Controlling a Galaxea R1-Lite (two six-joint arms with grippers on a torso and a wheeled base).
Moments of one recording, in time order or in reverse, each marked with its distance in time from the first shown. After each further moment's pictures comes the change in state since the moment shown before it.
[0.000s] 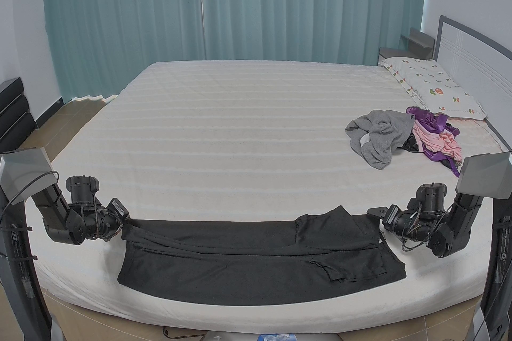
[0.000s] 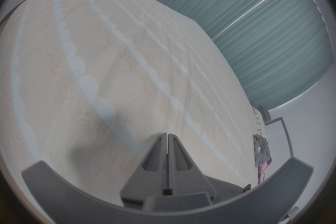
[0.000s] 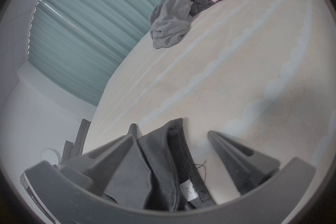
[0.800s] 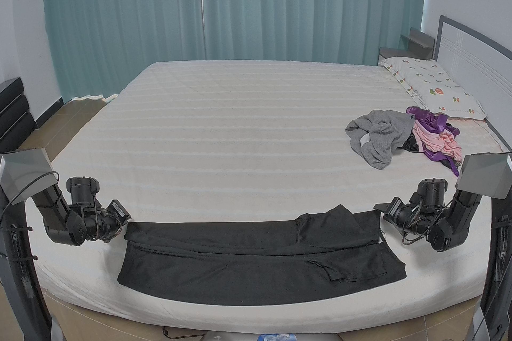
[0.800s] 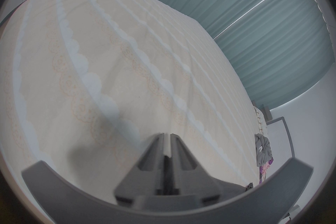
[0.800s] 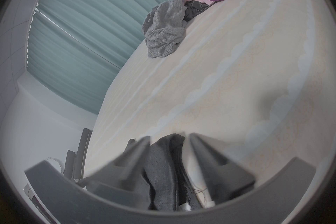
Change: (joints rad) left arm -0.002 0.001 0.008 0.001 0.005 0.003; right arm -0.036 0.032 -0.083 0.014 -0.004 0.048
